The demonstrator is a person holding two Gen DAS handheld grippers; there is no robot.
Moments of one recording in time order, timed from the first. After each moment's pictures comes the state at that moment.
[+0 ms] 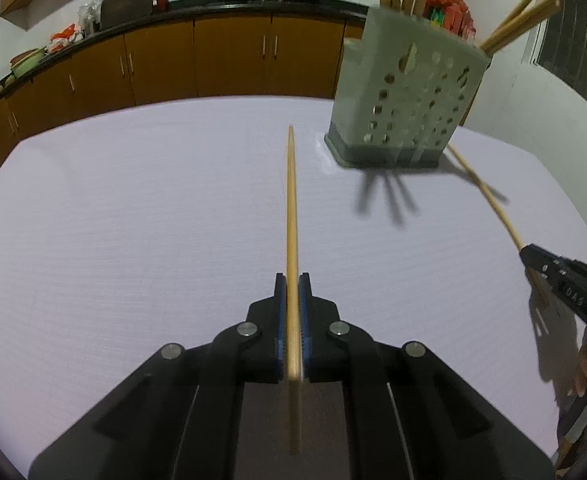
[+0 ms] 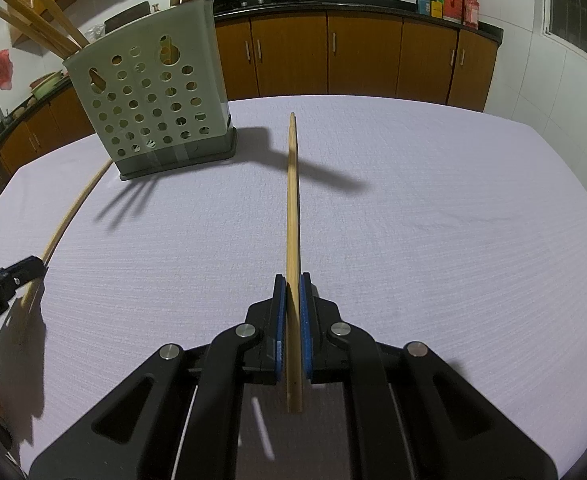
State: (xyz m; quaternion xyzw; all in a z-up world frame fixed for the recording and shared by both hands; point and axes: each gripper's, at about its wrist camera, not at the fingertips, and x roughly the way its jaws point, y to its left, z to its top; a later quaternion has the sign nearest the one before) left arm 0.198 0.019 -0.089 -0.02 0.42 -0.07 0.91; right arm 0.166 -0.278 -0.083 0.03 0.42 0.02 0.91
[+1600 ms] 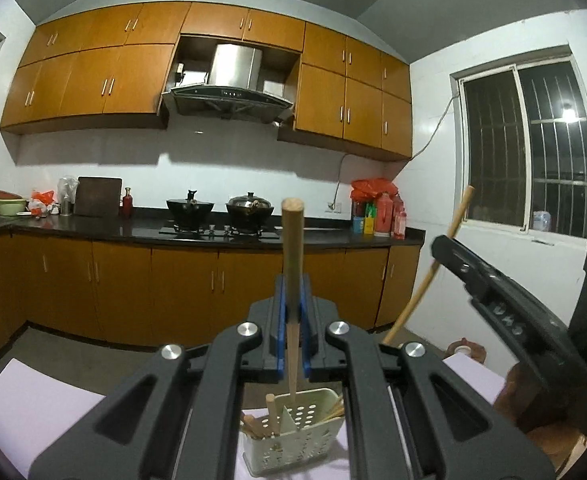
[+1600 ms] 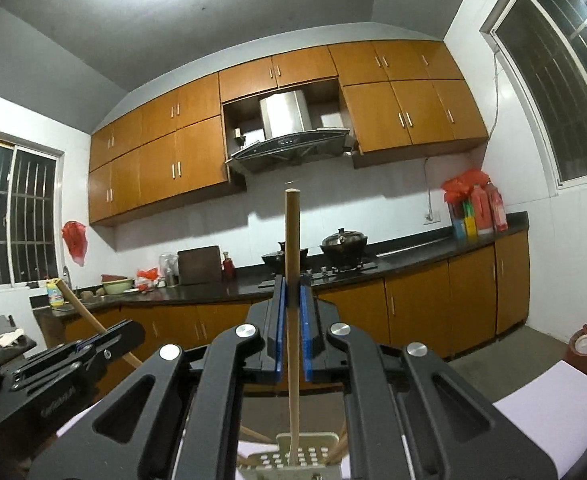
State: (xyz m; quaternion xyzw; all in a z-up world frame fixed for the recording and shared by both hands) left arm 0.205 -0.043 0.172 -0.03 0.06 -0.14 0.99; right arm 0.184 -0.246 0.163 0.10 -0.02 0.09 0.99
